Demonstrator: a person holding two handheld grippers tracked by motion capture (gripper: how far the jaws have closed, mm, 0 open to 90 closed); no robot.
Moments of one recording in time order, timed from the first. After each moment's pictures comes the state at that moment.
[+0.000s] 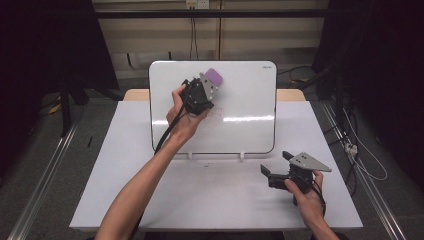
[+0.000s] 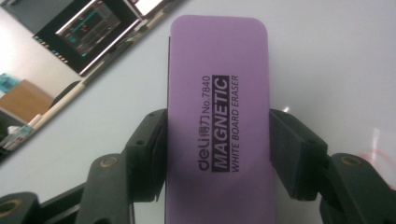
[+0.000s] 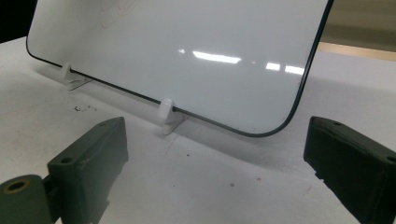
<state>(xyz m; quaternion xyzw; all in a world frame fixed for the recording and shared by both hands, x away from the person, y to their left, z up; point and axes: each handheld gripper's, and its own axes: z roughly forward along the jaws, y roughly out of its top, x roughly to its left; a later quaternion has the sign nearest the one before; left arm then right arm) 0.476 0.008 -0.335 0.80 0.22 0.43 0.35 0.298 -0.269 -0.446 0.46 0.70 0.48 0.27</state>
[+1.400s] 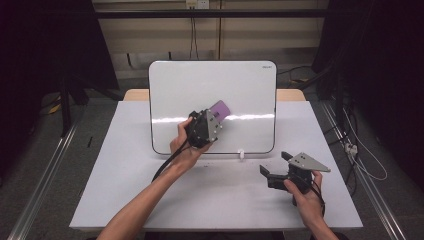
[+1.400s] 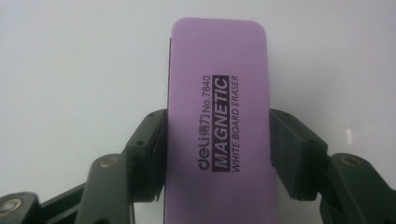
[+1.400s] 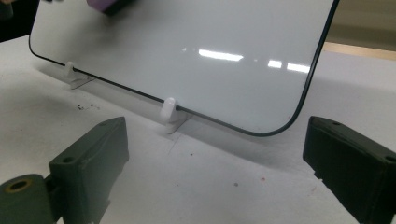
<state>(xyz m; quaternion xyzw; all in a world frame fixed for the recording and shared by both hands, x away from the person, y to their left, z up) 0.435 0.019 -0.383 0.81 0.18 0.42 0.36 0.298 -0.267 -0.447 0.46 0.70 0.48 0.27</state>
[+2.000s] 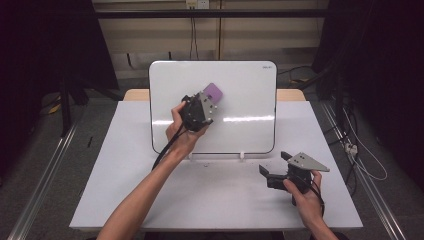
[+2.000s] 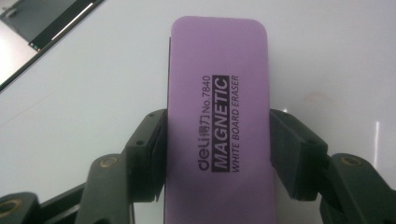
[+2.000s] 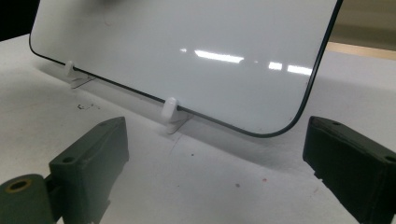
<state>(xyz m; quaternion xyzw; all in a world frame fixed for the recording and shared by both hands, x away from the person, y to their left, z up) 0.451 0.009 -0.364 0.80 0.21 0.44 0.35 0.299 -0.266 -0.447 0.46 0.70 0.48 0.26</state>
